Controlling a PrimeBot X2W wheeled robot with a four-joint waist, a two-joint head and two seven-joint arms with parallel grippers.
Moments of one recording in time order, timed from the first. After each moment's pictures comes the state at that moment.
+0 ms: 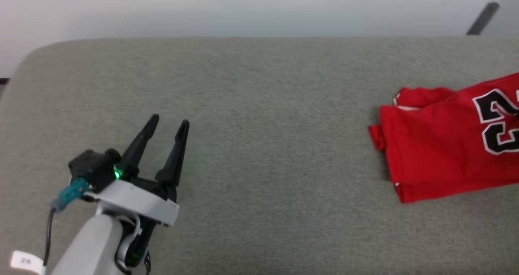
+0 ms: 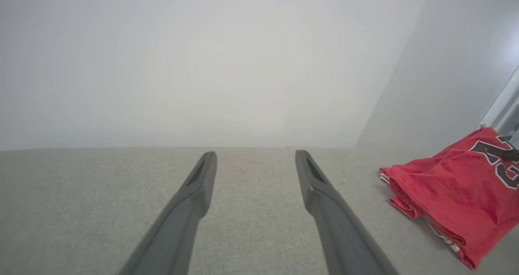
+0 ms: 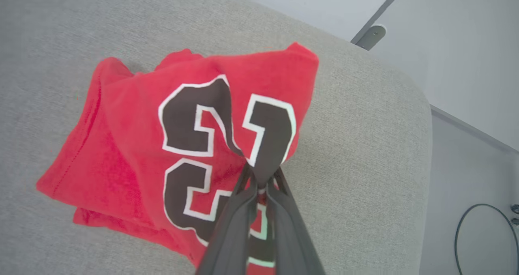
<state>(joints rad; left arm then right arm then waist) -0.35 0.39 -0.33 0.21 -0.63 -0.13 -0.26 -0.65 -0.87 0.47 0.28 0.77 0.13 0.63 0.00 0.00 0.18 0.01</state>
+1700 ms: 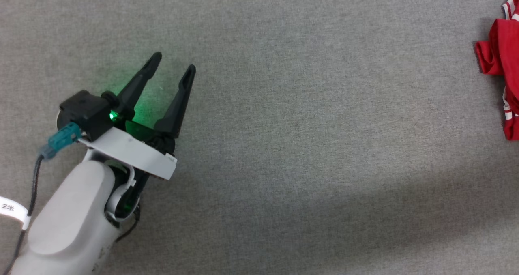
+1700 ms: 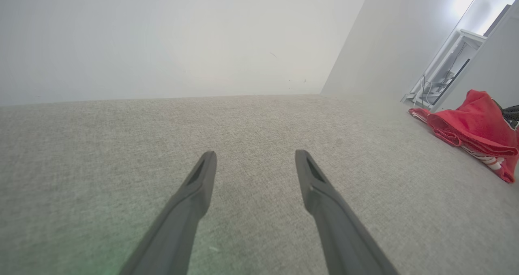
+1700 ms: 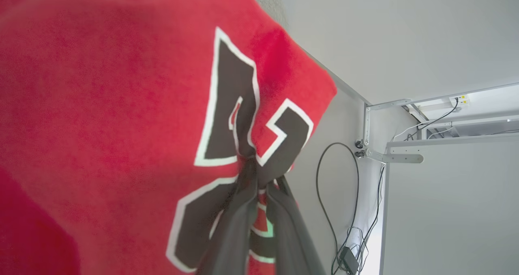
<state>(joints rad) -0.61 0.49 -0.46 0.21 -0.65 -0.13 -0.26 -1.03 -0.88 0.68 0.89 0.44 0.13 0.12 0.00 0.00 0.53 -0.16</state>
